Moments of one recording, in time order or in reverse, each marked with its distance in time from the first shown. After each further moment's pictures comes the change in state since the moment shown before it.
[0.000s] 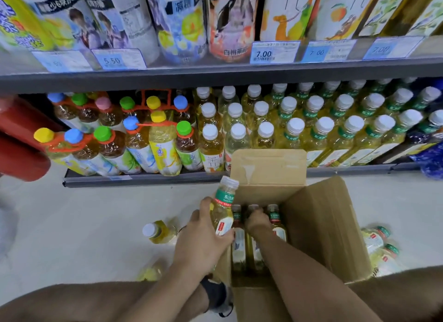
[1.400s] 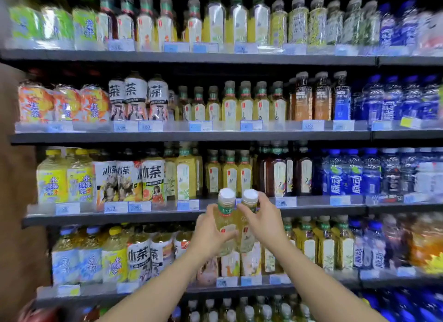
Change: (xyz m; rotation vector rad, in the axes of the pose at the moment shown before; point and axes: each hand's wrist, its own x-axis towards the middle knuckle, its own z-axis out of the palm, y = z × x) left_hand -0.094 0.341 -0.325 -0.321 0.473 0.720; right_hand -0.448 -0.148 -0.464 0.448 0.932 -1.134
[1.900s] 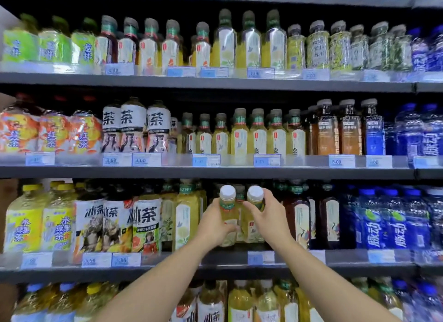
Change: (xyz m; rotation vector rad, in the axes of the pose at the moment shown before) left_hand 0.186 0.002 -0.020 0.112 0.054 0.027; right_hand 0.163 -0.002 0.029 0.050 0.105 -0.144
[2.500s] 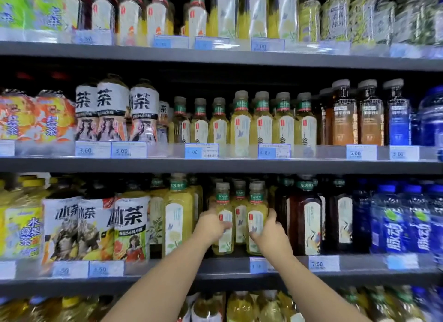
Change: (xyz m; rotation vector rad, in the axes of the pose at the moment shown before) left_hand 0.073 -0.058 0.048 0.110 -0.106 -0.236; right_hand 0.018 0.113 0.065 -0.427 -0.157 0.406
